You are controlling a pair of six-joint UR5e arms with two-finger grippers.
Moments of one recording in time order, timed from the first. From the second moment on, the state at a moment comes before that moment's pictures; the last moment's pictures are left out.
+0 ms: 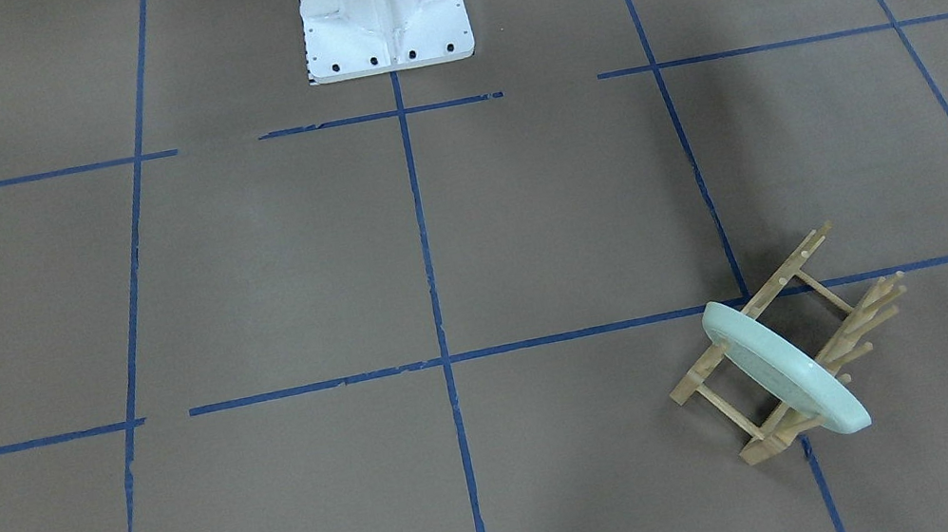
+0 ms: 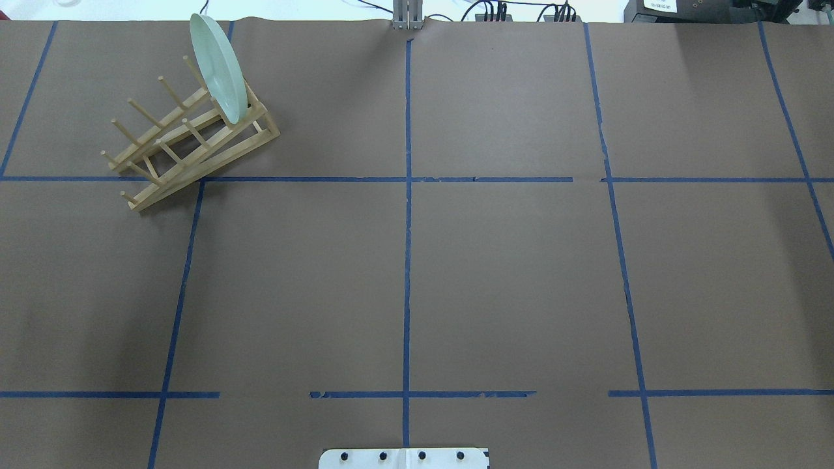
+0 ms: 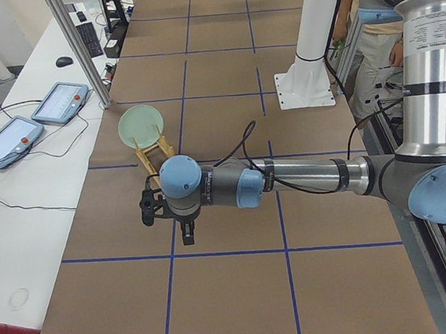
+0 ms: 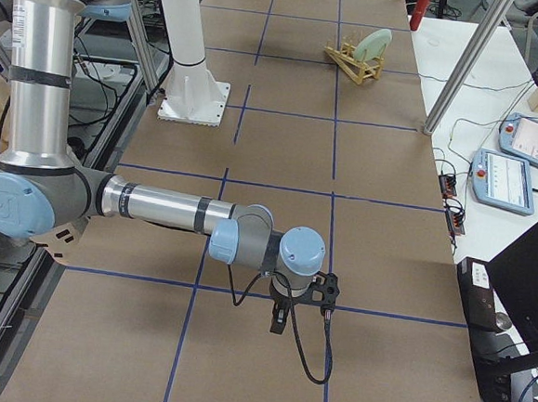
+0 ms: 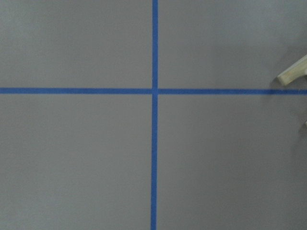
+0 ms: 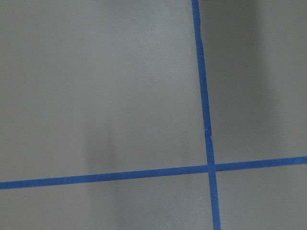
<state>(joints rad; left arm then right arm) -1.62 -1.56 -1.67 -1.75 -2.53 -0.30 1.62 -1.63 1.56 -1.62 2.32 -0.02</state>
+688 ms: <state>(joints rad) -1.55 -1.63 -1.62 -2.45 -2.60 -1.14 1.62 -1.63 1.56 -1.62 2.32 -0.02</state>
